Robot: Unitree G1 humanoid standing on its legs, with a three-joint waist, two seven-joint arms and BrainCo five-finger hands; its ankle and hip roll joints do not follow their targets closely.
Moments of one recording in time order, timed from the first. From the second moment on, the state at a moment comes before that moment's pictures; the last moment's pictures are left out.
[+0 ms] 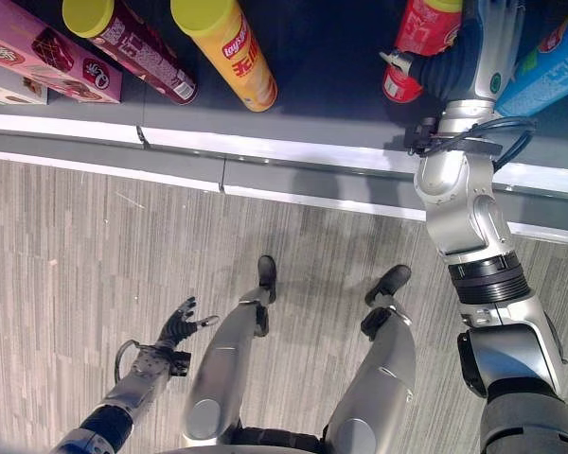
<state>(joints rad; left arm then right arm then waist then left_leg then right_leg) -0.11 0.32 -0.35 0.66 -0.22 -0.04 0.16 -0.84 -0.71 0.18 0.07 -0.45 0.10 -0.57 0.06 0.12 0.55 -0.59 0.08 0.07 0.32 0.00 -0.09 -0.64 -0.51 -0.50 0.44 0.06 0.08</state>
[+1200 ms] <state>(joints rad) -0.12 0.32 -0.34 0.63 -0.22 -0.04 0.15 -0.84 -0.76 0.19 0.13 -0.34 0.04 -0.52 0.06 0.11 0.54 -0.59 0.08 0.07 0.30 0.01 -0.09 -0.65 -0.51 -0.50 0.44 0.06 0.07</state>
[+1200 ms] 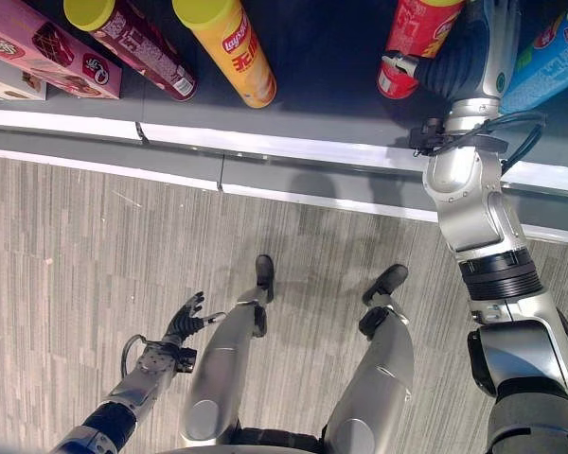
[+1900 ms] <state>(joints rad) -0.12 0.32 -0.34 0.65 -0.22 -0.04 0.15 -0.72 -0.76 0.18 0.03 -0.39 0.01 -0.49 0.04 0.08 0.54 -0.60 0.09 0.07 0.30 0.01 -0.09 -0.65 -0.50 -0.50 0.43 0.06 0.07</state>
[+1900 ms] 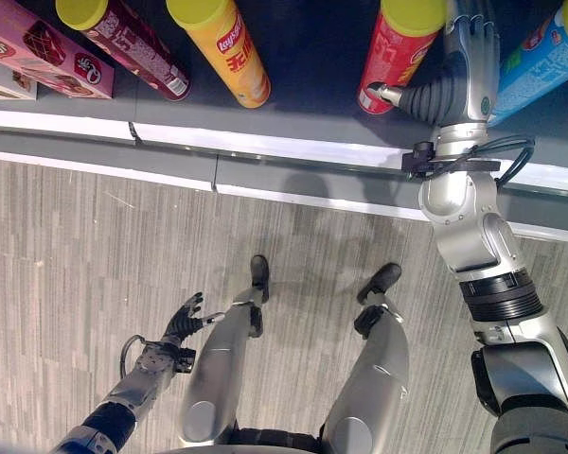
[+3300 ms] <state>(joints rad) -0.13 0.32 -0.31 0.68 -0.22 -0.04 0.14 -0.80 -0.76 0.27 0.03 -0.42 0.01 -0.43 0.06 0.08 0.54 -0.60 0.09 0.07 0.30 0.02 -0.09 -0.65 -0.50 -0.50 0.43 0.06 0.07</state>
